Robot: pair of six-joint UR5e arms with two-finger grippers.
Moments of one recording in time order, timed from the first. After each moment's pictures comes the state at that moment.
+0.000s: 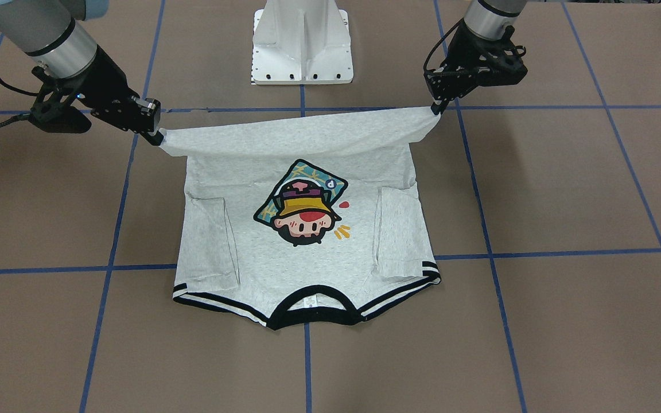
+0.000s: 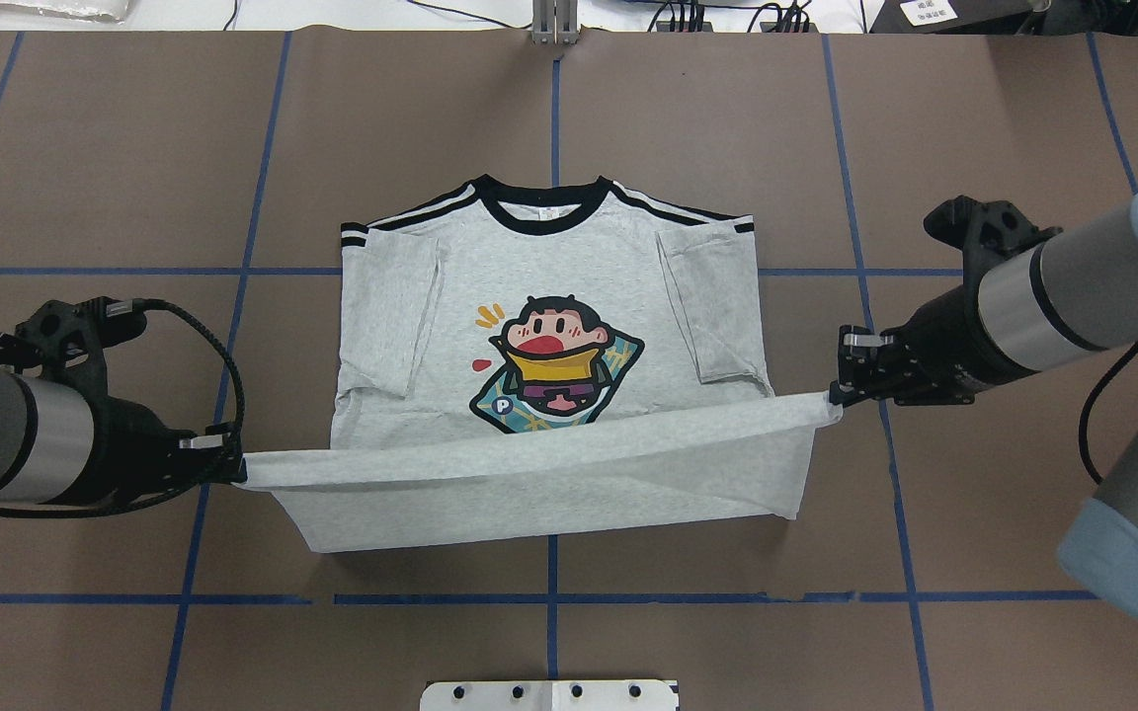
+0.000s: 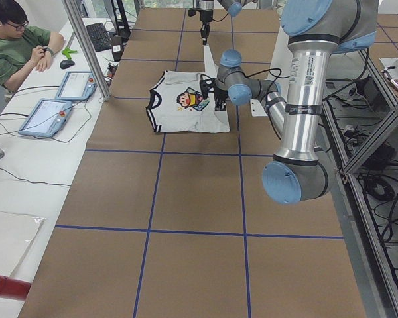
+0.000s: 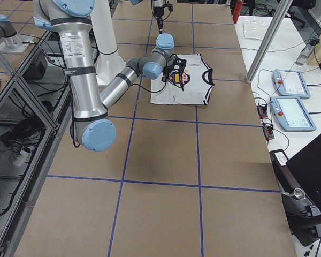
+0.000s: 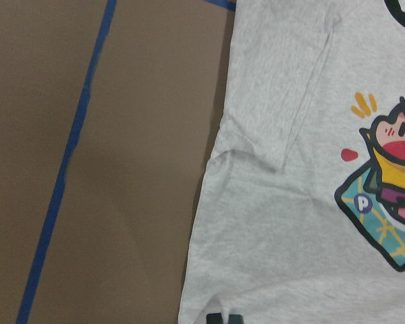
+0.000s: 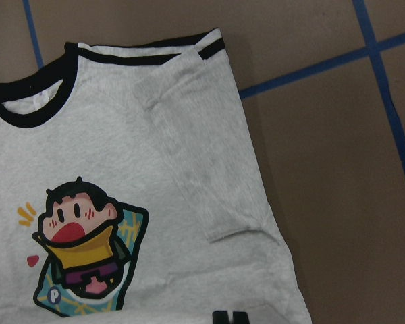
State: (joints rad) left arm -0.59 -1.72 -2.21 -1.74 -1.89 -1.49; right arm 0.83 -1.30 2.03 -1.37 2.19 1.38
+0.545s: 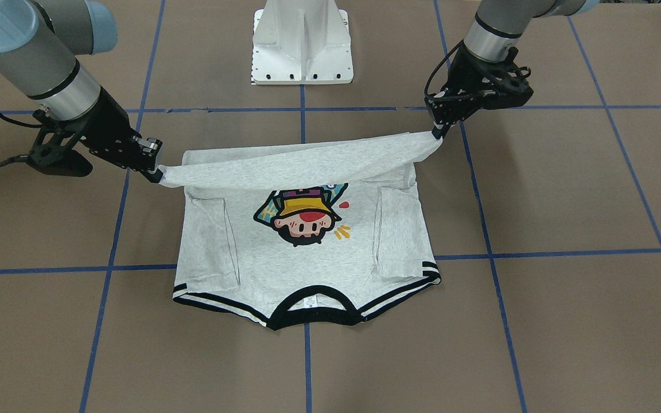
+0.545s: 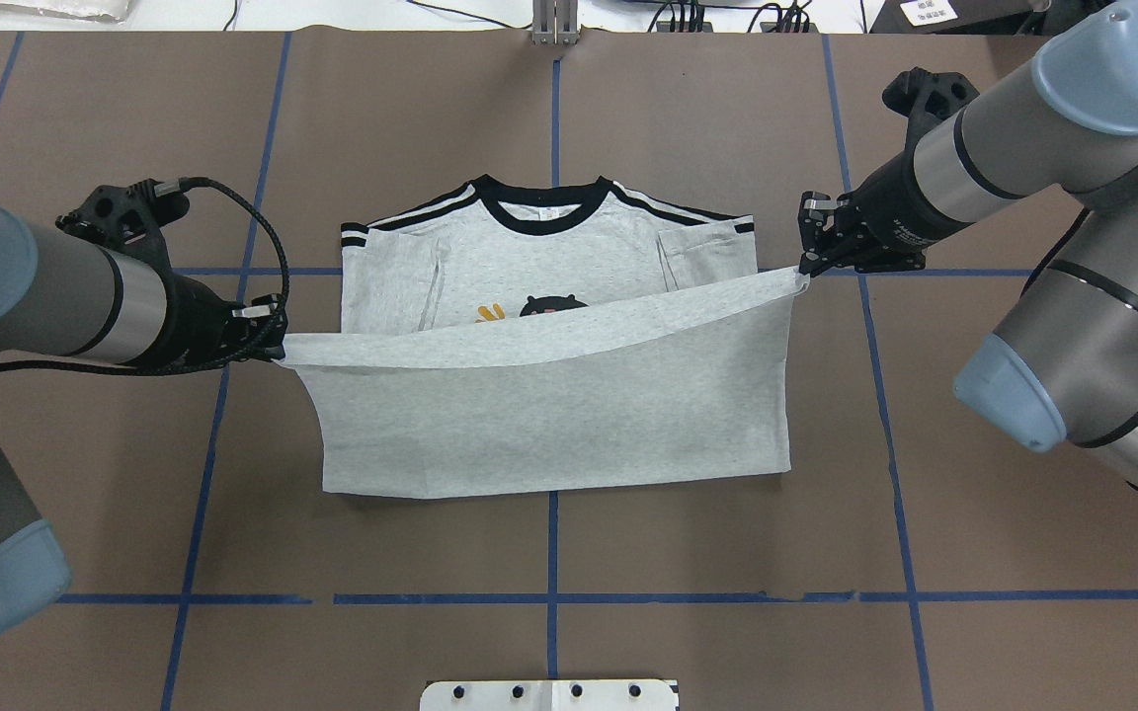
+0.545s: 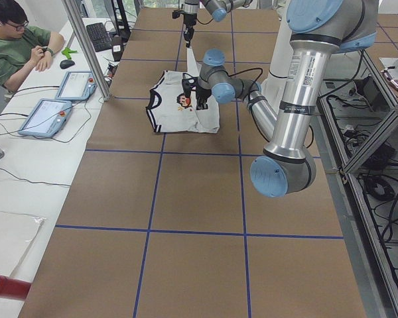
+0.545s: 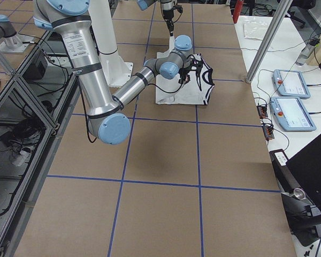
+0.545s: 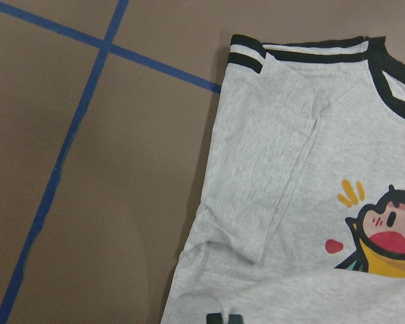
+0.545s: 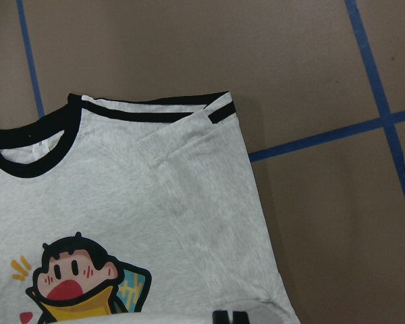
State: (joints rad) left arm -0.69 -1.81 -2.12 -1.74 -1.89 -1.48; right arm 0.88 -1.21 1.90 -1.37 2.18 1.32
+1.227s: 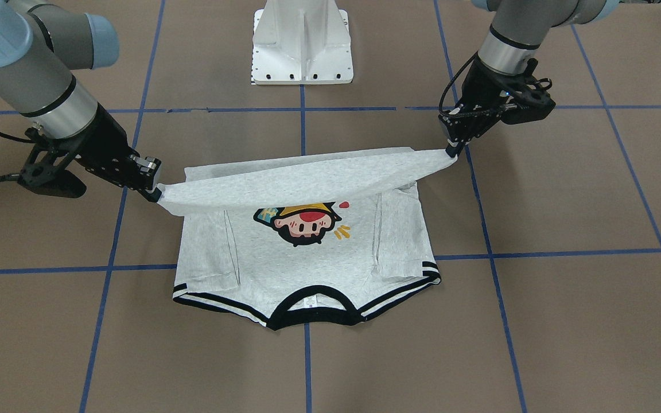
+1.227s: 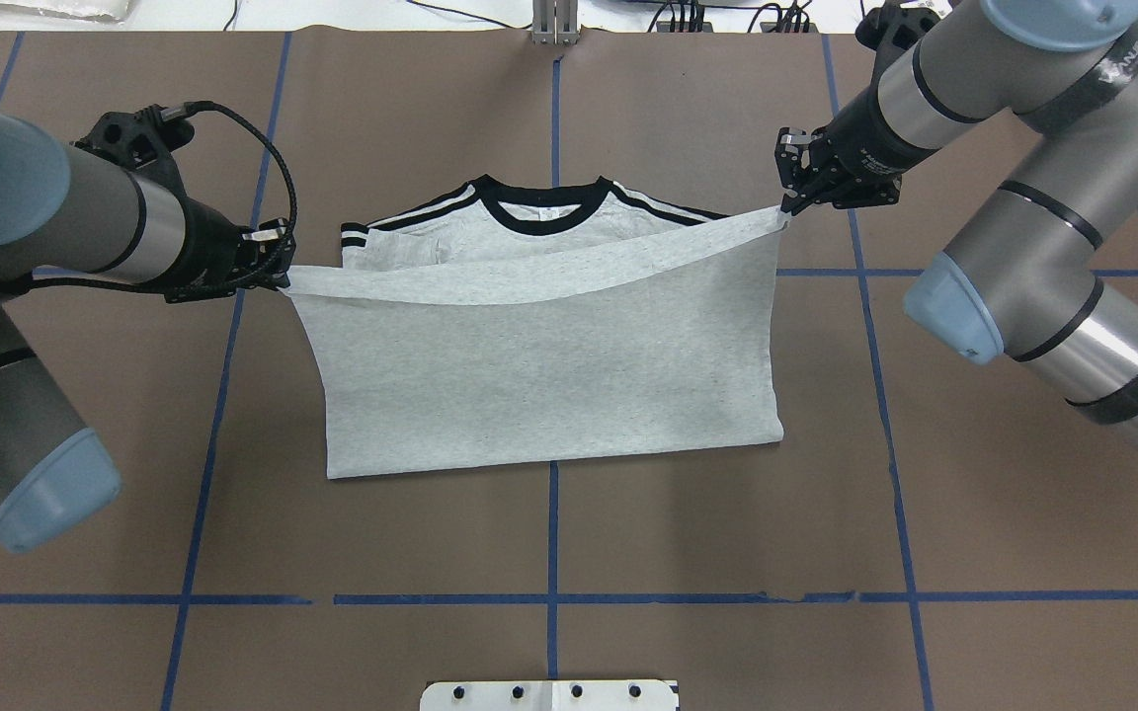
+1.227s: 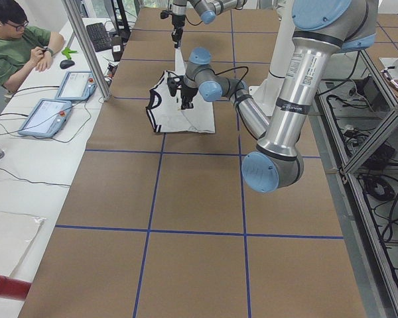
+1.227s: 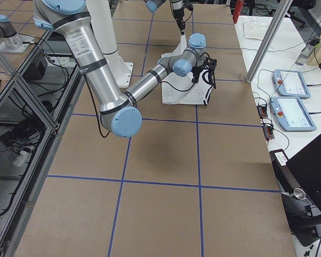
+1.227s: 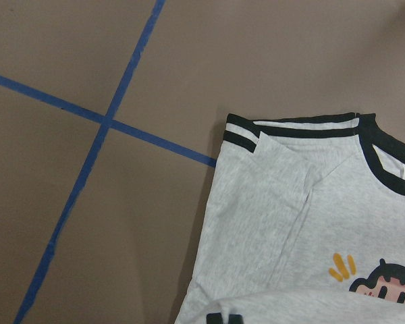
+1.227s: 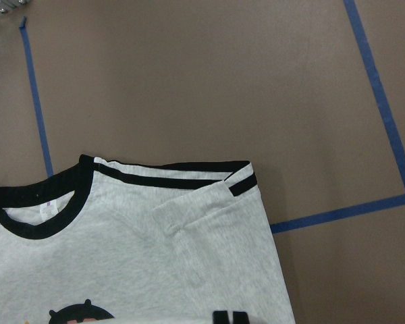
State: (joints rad) left arm -0.77 -1.92 -1.98 -1.75 -1.89 -1.47; right arm 0.93 -1.07 1.72 -1.37 2.18 1.26
